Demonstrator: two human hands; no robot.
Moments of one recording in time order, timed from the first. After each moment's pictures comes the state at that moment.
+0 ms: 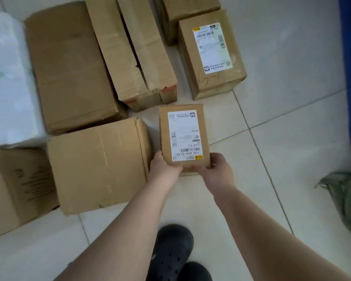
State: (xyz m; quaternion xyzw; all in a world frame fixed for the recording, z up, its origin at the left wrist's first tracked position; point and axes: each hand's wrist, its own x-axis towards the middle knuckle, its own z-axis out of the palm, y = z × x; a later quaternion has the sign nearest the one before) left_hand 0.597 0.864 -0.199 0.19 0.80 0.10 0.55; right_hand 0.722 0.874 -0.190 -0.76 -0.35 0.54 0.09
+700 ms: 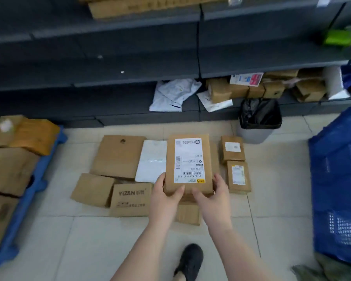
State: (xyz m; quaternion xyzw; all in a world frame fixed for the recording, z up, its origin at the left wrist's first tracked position) left_hand 0.518 0.748 0.392 0.18 0.80 0.45 0.34; right_hand 0.619 0.806 0.387 -0.56 -0.52 0.59 0.26
